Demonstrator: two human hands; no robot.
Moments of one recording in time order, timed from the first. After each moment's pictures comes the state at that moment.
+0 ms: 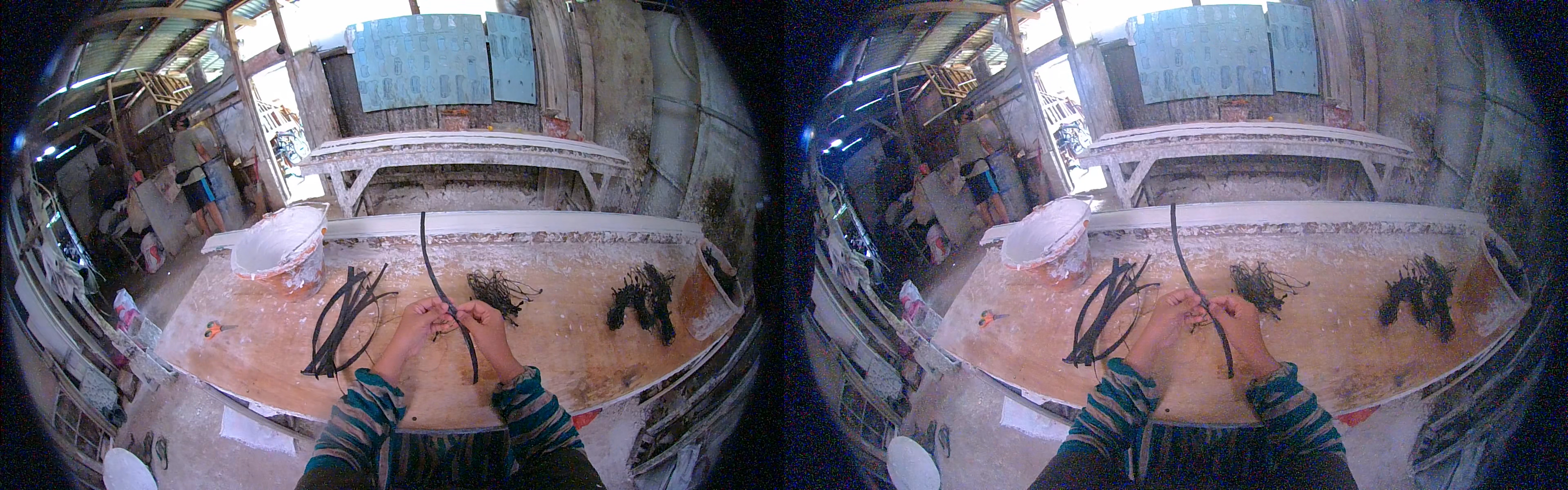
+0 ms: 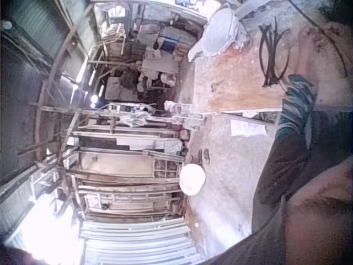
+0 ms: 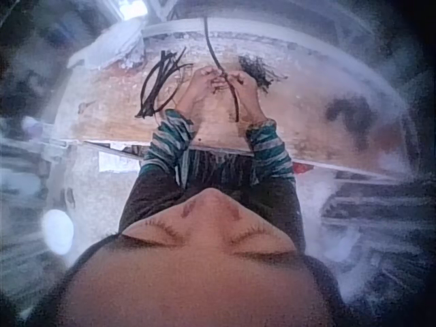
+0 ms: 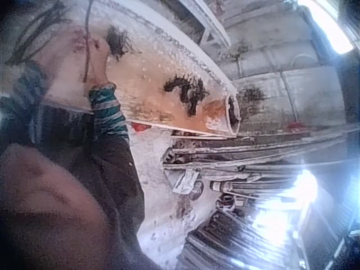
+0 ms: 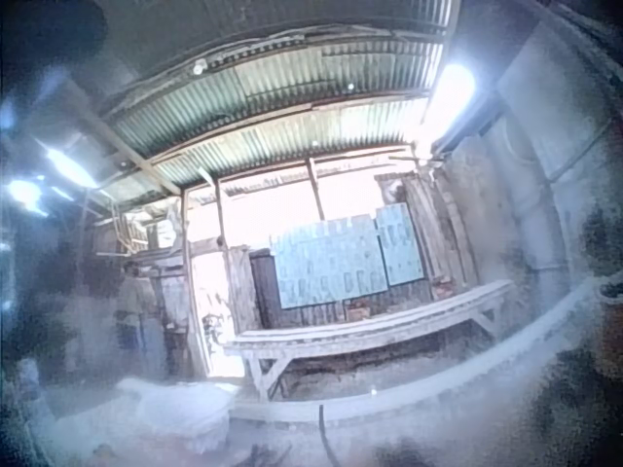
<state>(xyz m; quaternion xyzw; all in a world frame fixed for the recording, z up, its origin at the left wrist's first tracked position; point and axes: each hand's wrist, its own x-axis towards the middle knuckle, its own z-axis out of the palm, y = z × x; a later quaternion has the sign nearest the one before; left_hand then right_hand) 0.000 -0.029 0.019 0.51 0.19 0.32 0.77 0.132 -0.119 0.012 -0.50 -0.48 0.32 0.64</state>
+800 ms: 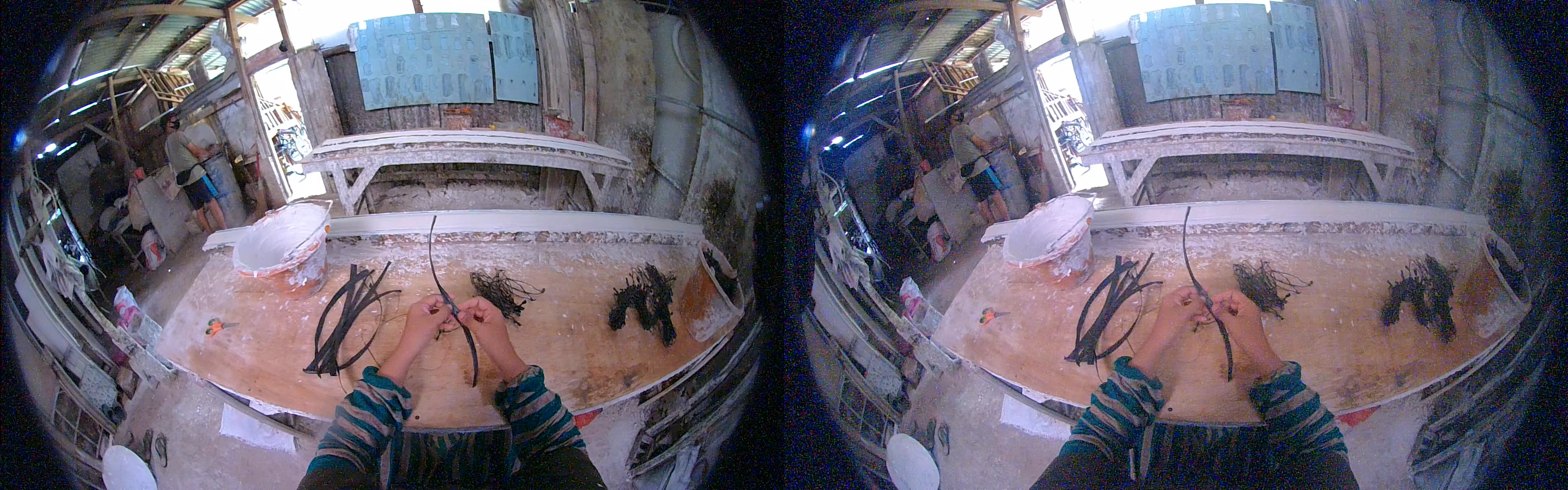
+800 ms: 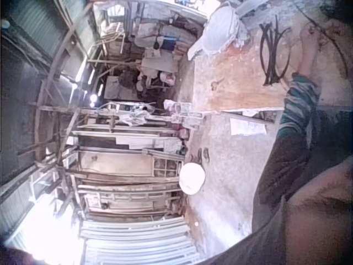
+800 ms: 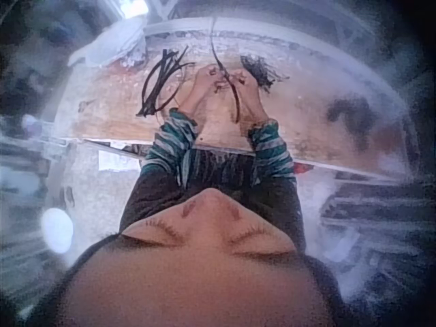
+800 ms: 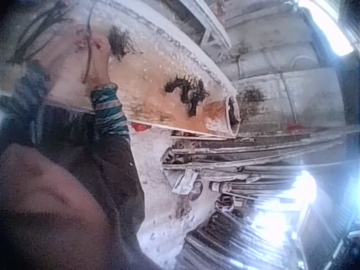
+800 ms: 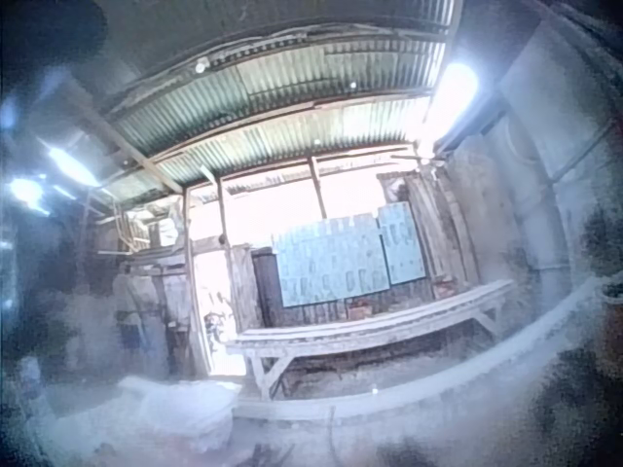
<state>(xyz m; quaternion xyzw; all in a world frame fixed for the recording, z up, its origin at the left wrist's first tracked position) 0.007 -0.032 0.015 0.61 0.22 0.37 0.66 0.133 -0.115 0.010 -0.47 -0.49 0.35 0.65</state>
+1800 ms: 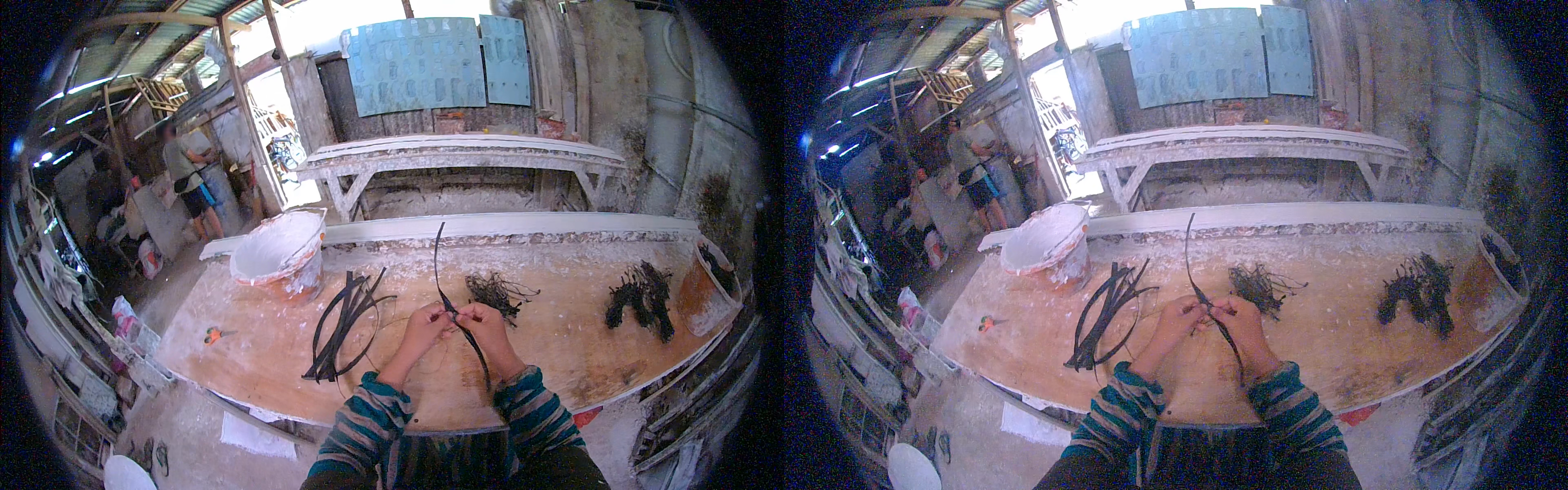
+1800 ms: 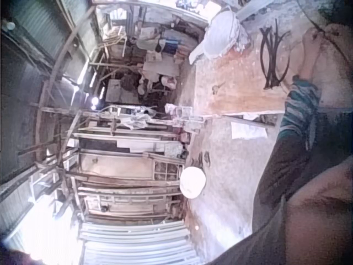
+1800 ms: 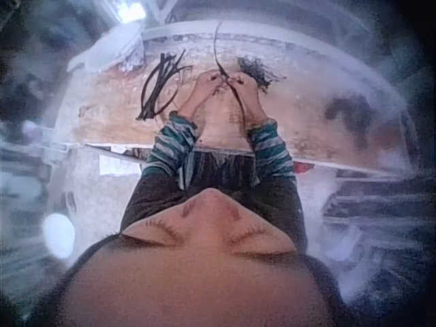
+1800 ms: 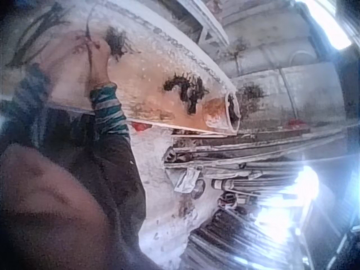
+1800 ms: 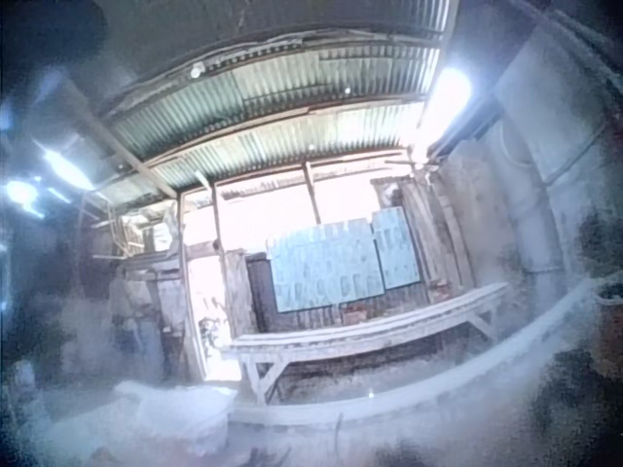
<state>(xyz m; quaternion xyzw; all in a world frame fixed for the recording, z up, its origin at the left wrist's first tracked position) 0.006 -0.038 0.019 0.69 0.24 0.31 0.61 0.143 -0.113 0.002 -0.55 -0.47 0.31 0.62</state>
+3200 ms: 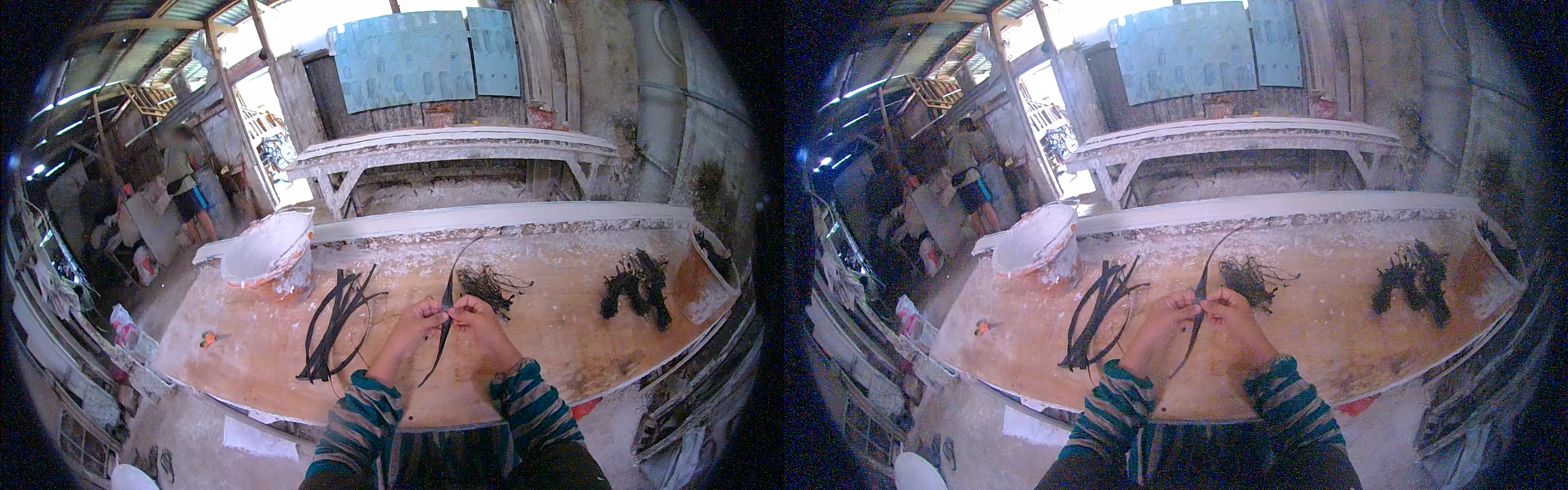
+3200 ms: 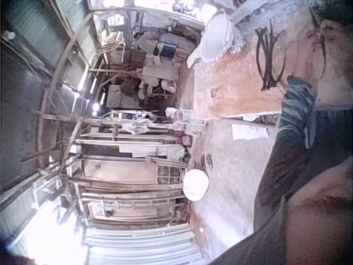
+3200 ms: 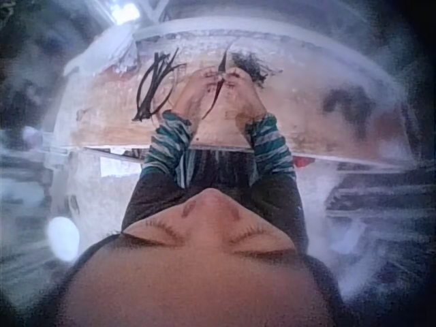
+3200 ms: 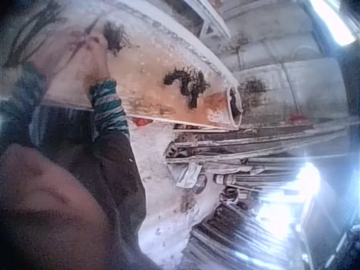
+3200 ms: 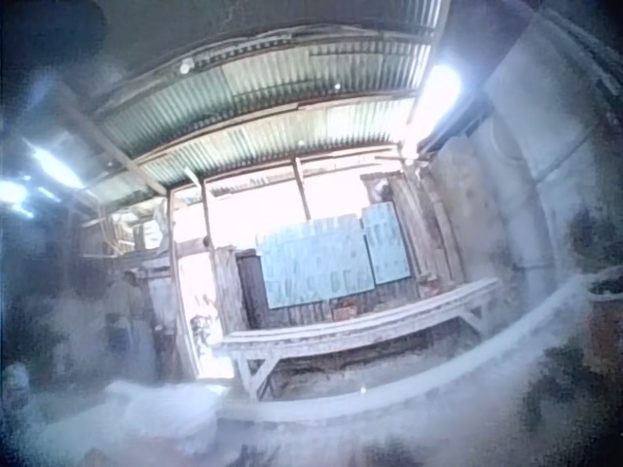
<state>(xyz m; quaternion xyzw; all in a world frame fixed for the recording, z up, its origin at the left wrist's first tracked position) 0.003 -0.039 0.025 0.60 0.20 0.27 0.73 0.146 -0.115 0.006 -0.43 -0.36 0.49 0.67</state>
